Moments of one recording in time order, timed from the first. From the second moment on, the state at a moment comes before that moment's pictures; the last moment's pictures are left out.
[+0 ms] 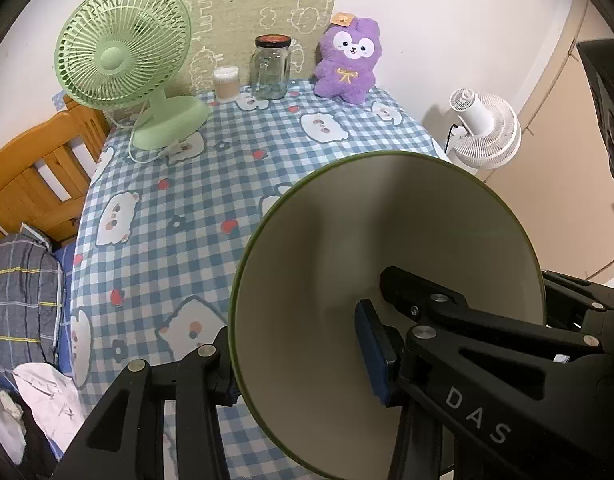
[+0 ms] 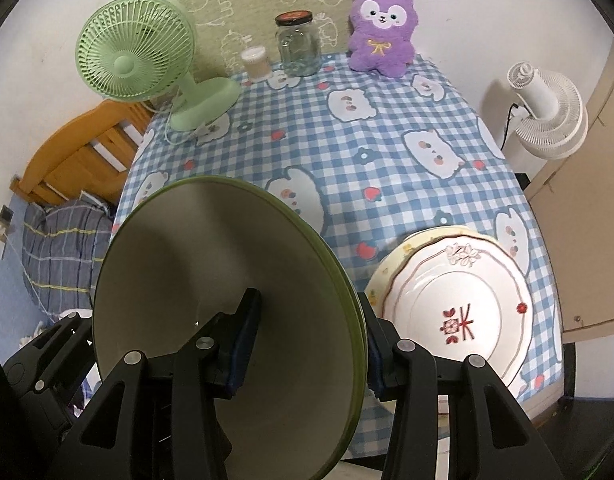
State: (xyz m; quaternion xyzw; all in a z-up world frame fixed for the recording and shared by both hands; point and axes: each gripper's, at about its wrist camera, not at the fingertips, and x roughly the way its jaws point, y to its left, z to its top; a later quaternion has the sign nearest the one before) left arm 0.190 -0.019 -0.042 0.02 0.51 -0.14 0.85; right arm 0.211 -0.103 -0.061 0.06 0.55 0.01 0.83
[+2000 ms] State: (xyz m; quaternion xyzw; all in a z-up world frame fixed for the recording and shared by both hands) left arm 0.202 -0.187 -0.103 0.01 0.58 -0.12 0.81; right arm 0.218 -0.282 -0.126 0.07 0.61 0.02 0.79
